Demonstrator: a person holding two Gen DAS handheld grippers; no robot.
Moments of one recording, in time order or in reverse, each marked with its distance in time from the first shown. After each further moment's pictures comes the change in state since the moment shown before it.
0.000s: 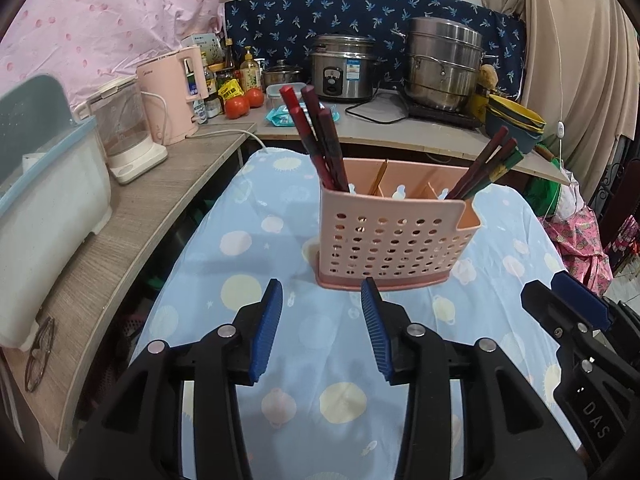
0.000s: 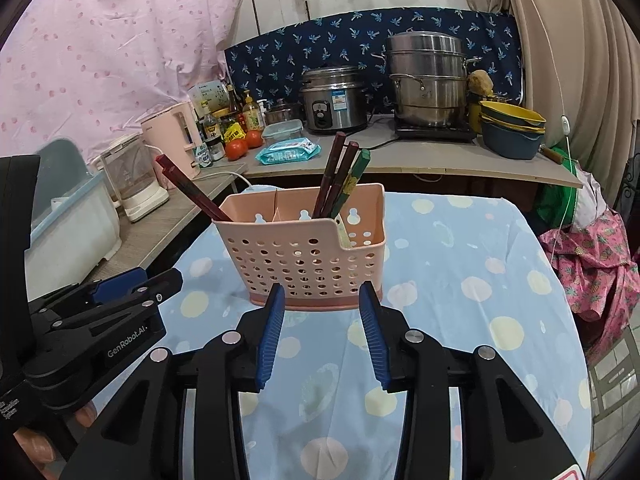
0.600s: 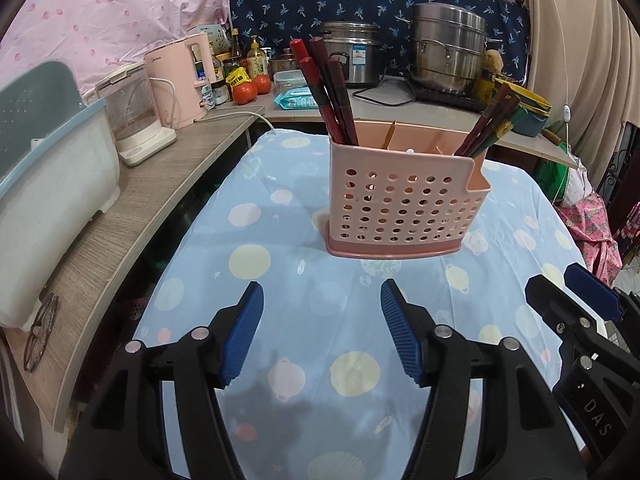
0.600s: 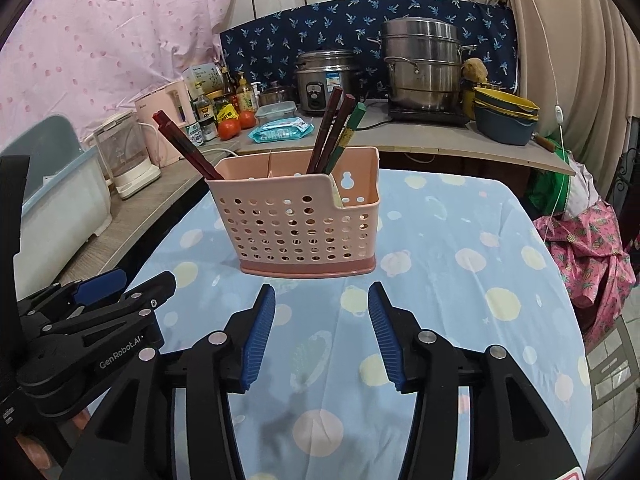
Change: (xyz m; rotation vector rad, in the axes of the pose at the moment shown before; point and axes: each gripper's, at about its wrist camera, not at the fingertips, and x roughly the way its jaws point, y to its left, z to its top) left arm 0.002 0.000 -0.031 0.014 0.027 0.035; right arm 0.002 0.004 -0.028 -0.017 0.039 -0.044
